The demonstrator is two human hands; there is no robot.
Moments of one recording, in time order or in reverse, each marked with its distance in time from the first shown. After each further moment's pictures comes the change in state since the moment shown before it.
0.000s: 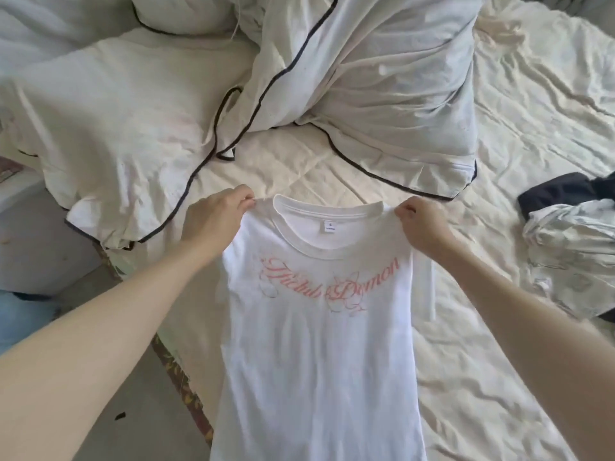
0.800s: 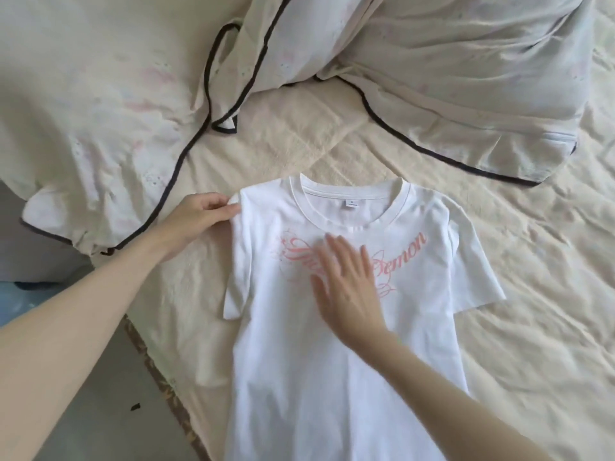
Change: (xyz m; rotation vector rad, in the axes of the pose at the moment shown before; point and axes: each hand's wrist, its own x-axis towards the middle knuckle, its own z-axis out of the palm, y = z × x) left_hand 0.051 -0.100 0.064 -0.843 -0.441 -0.388; right_hand -0.053 -0.033 0.175 -0.142 -0.028 -0.425
